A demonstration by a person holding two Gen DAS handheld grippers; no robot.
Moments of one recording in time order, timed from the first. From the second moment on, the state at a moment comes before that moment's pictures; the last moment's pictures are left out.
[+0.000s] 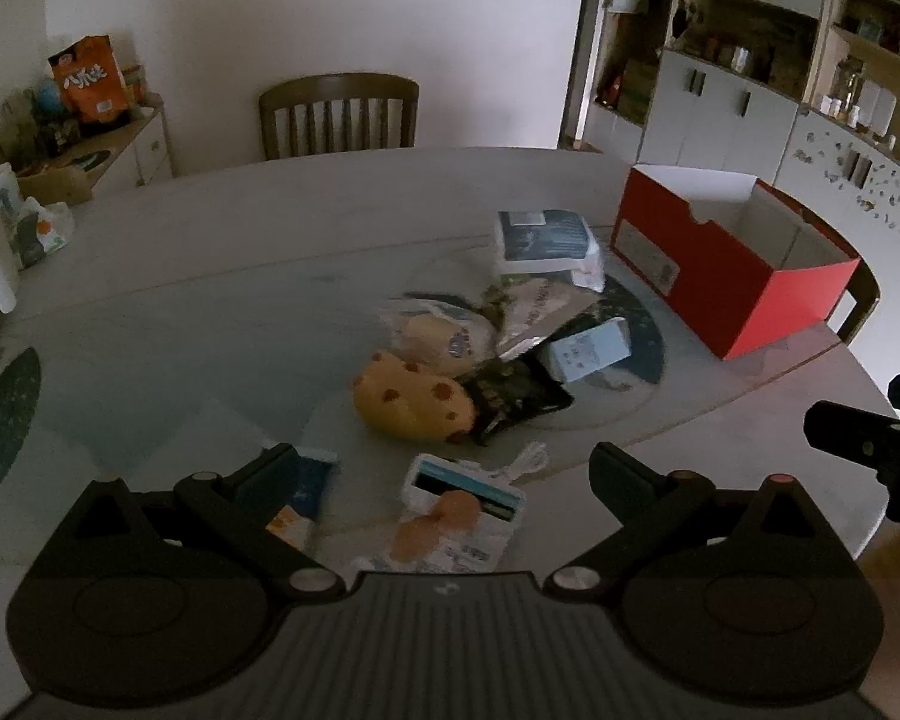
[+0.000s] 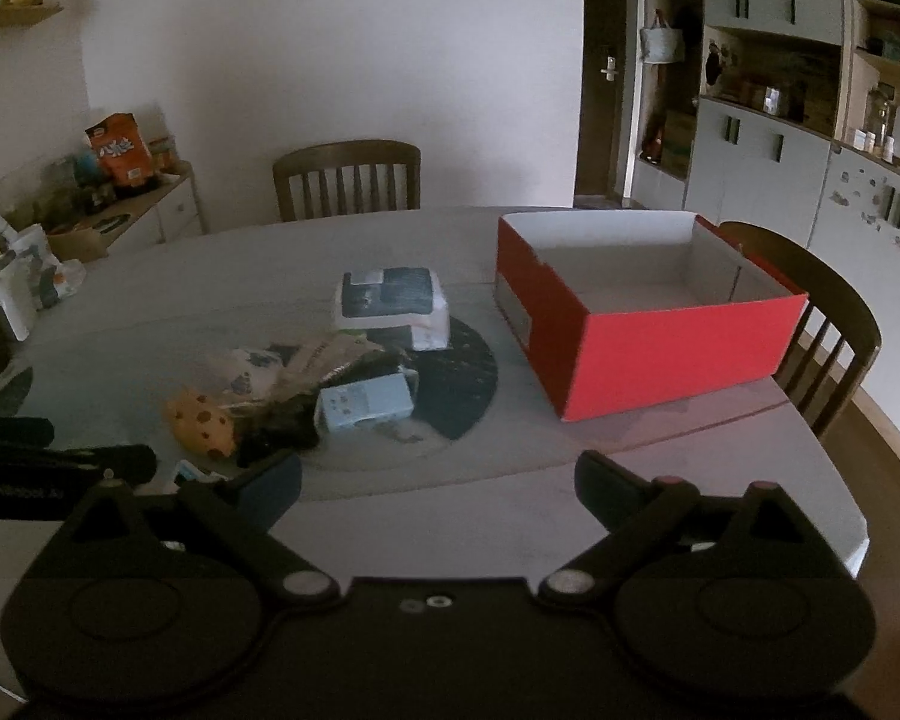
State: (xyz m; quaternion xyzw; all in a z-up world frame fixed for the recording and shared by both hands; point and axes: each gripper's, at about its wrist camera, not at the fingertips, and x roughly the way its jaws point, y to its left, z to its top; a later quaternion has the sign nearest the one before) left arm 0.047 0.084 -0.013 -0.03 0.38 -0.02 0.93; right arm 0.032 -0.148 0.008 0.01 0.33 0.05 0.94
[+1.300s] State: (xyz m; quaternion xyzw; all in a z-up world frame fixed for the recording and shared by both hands) left arm 0.095 0.169 -0.092 -0.05 0.44 0.04 0.90; right arm 0.155 -0.098 -0.055 -0.05 0.37 0.09 0.92
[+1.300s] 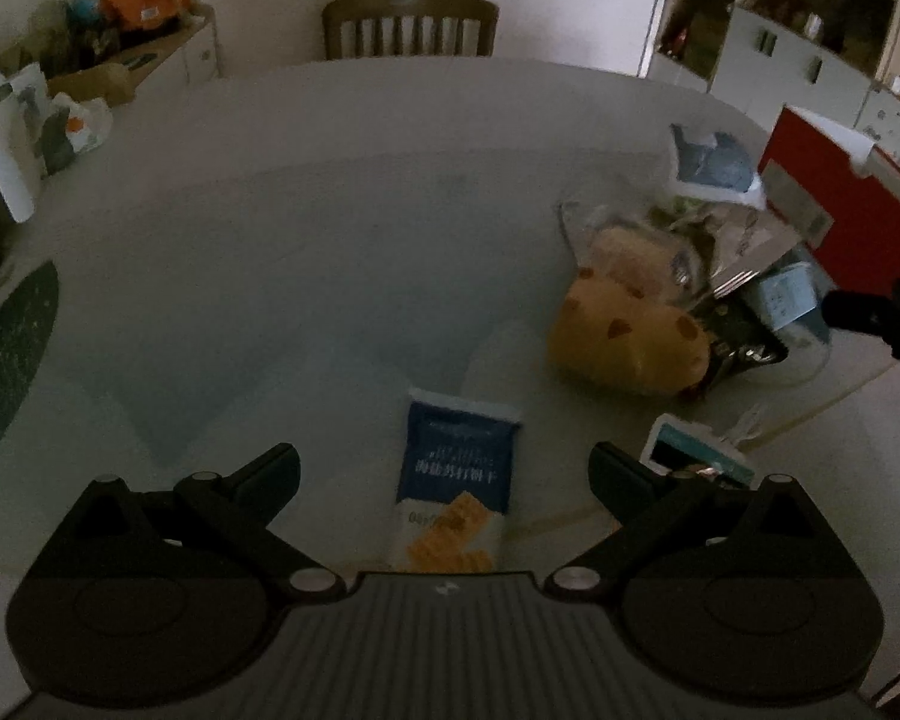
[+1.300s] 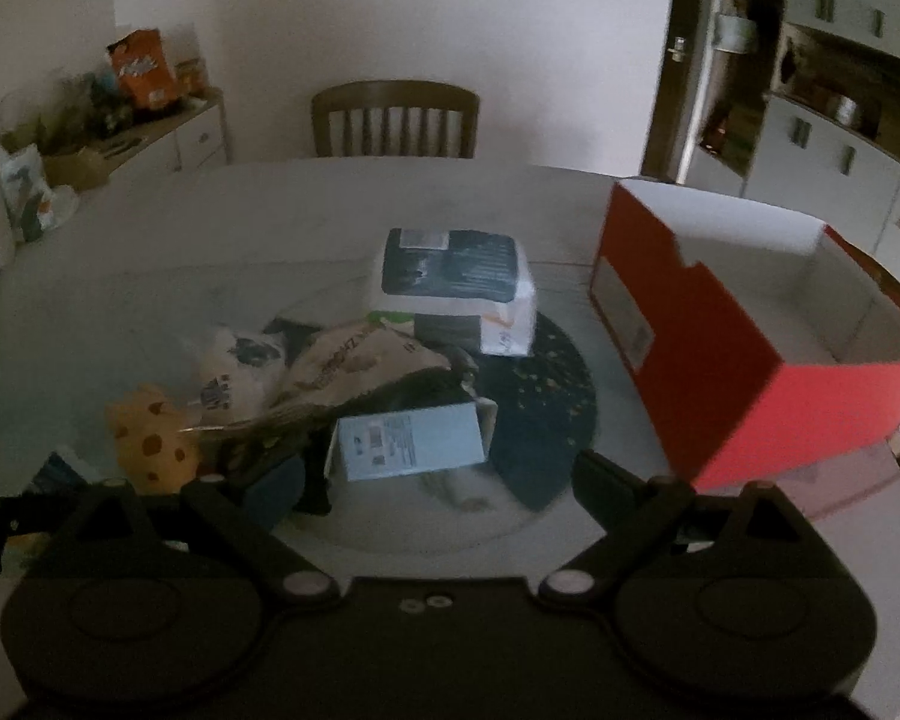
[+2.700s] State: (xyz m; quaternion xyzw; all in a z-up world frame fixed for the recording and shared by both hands) left arm 0.106 0.167 -0.098 -0.05 0.45 0.04 0.89; right arm 0.205 -0.111 -0.079 0.01 0.44 0.11 0.89
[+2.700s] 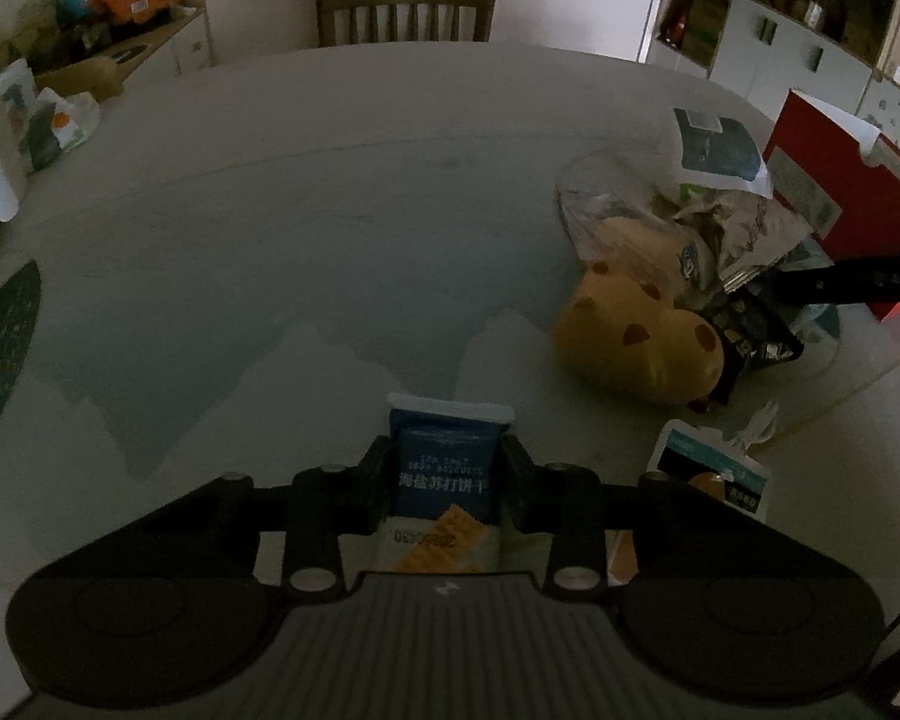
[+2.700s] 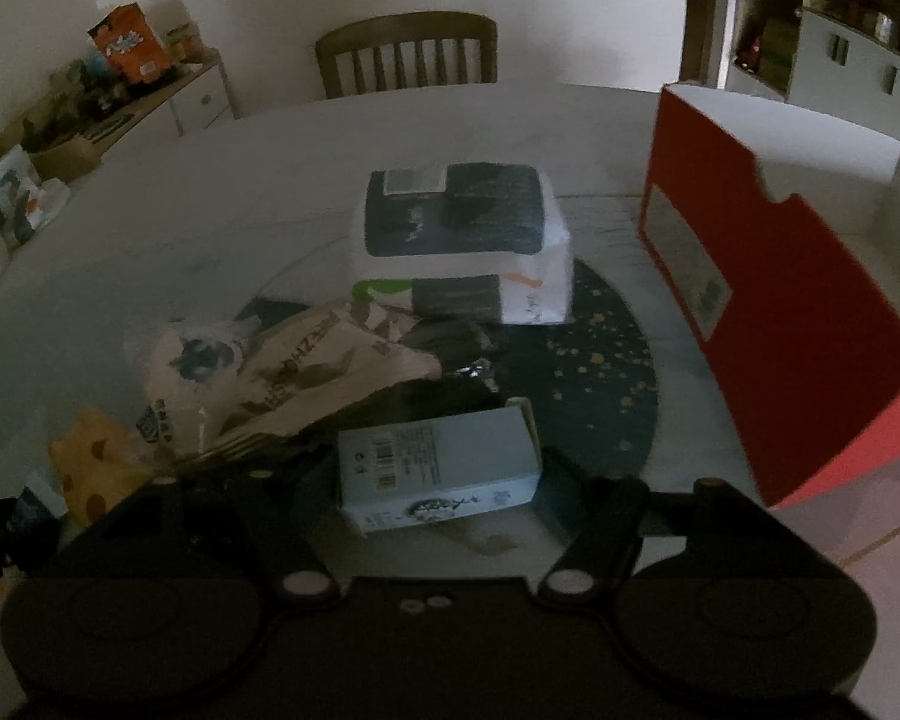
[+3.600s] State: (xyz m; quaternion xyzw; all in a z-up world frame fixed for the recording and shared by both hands) left arm 0.092 0.145 -0.047 -0.05 0.40 -0.02 0.92; right arm 0.125 -0.147 -0.022 0.04 0.41 0.05 0.91
